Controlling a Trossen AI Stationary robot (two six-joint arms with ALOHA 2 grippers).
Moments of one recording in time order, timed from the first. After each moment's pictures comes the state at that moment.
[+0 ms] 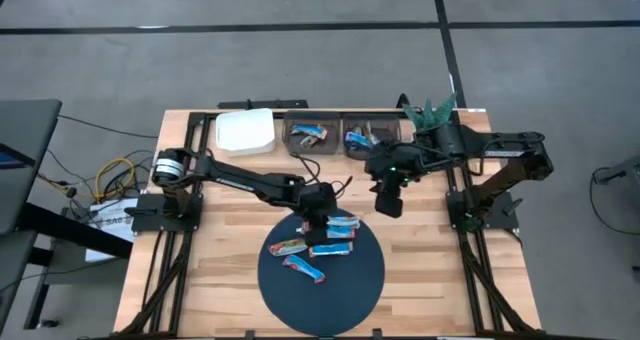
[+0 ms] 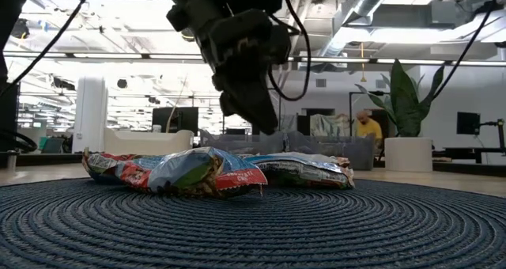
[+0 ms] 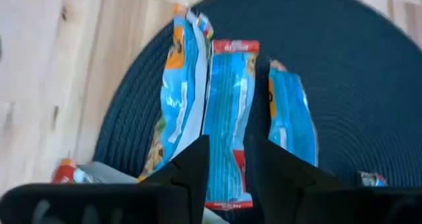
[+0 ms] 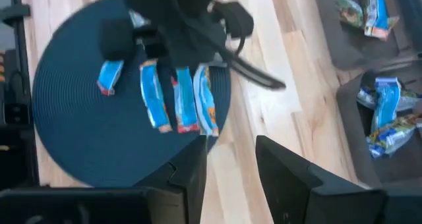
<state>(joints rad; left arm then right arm) -0.05 1.89 1.28 -0.34 0.15 -0.23 0.11 1.50 1.73 -1.32 0.07 0.25</state>
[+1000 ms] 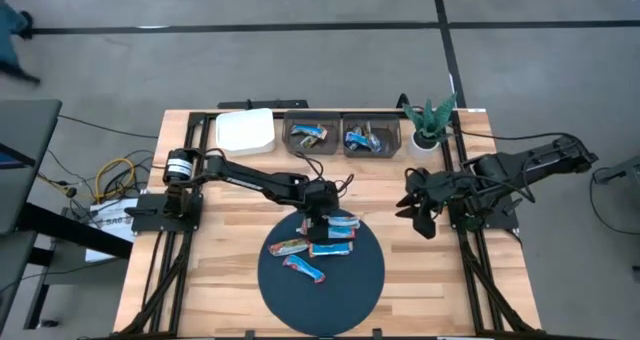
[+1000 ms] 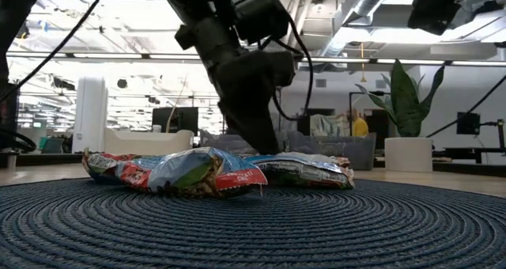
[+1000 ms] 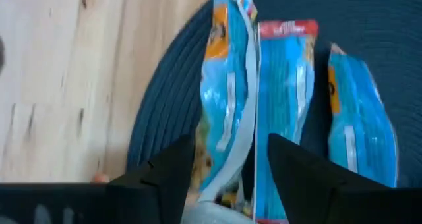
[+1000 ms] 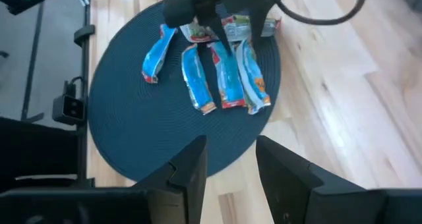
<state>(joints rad) -0.02 1.97 1.28 -0.31 0.11 -0.14 0.29 0.93 0.91 -0.81 0.08 0.53</state>
